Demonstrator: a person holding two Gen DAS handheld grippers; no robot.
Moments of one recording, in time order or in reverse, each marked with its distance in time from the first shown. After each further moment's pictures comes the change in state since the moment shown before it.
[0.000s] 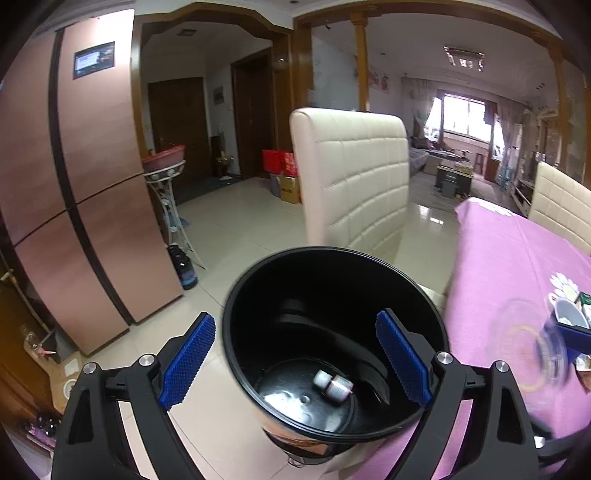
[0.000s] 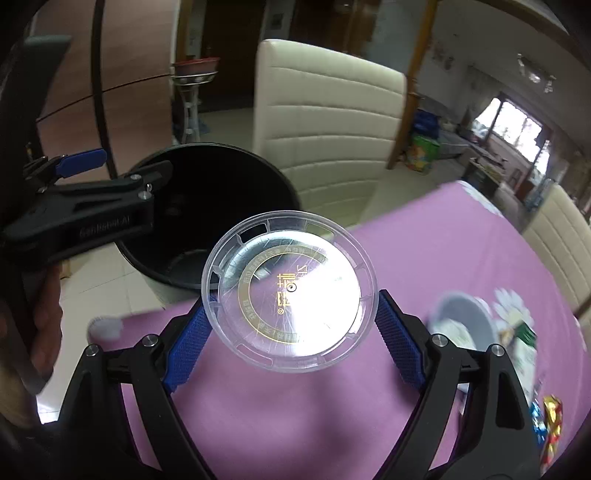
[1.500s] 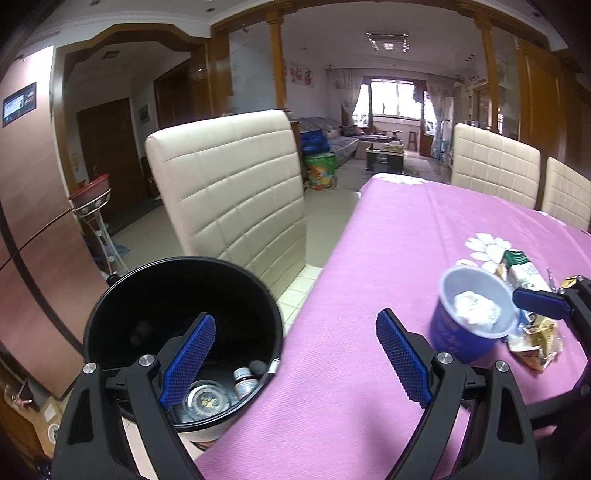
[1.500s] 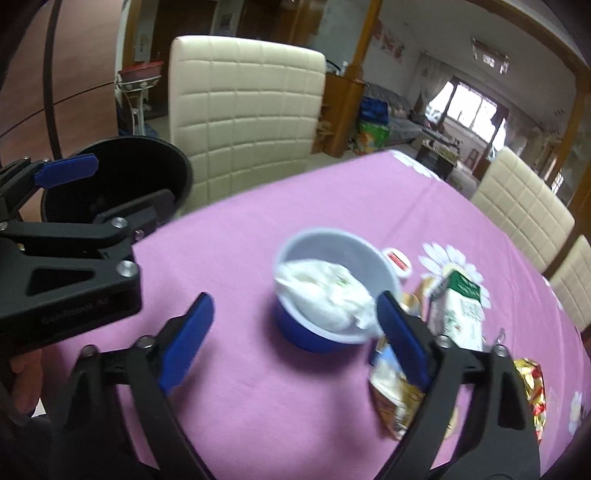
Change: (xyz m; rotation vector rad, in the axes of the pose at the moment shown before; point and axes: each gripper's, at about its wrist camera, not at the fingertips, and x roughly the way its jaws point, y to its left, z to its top) left arm -0.025 -0.137 -0.013 0.182 -0.003 -0.242; right arm -0.020 -0.110 -0.054 0.142 0.023 -0.213
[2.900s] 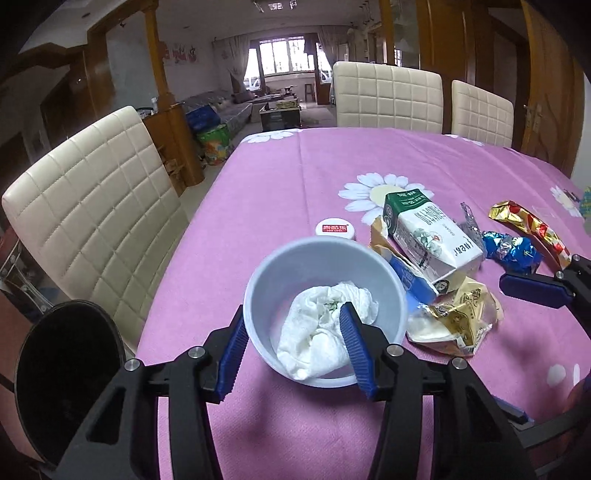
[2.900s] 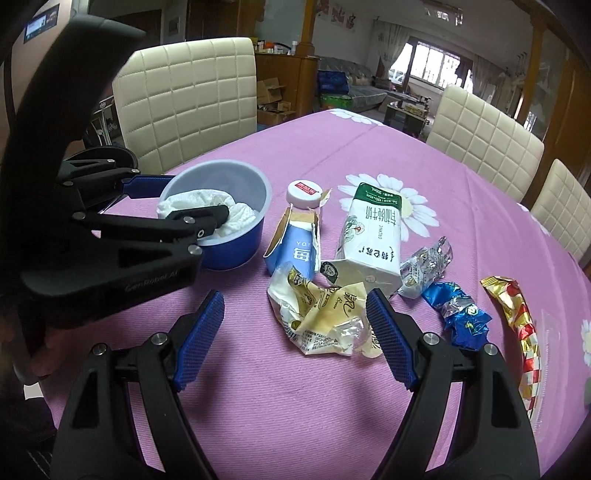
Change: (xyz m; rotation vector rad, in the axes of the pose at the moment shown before) left arm 0.029 -0.109 0.012 0.296 0.146 -0.311; right arm -0.025 -0.063 -0.060 0.170 0.046 -0.024
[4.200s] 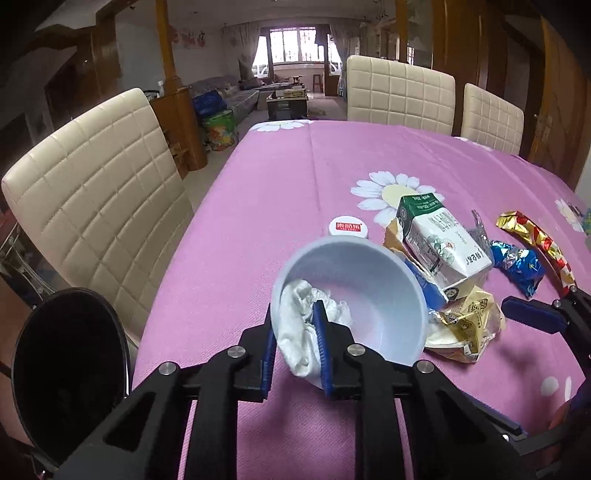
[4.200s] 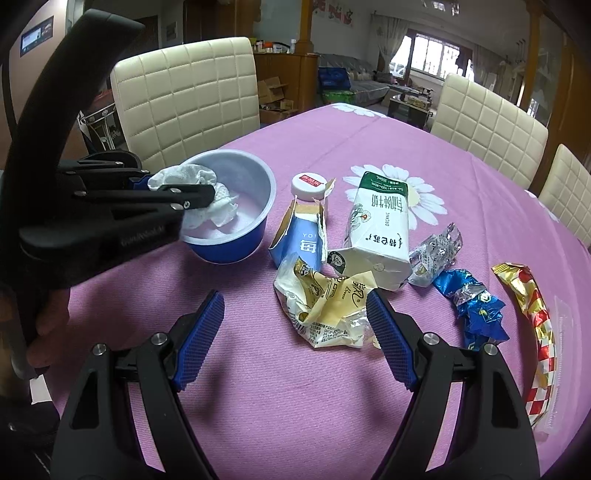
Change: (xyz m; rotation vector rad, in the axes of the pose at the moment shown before) left arm 0.005 0.011 0.010 -0.060 0.036 -0.003; right arm 0.002 -0.007 -0.005 0.041 0.004 0.042
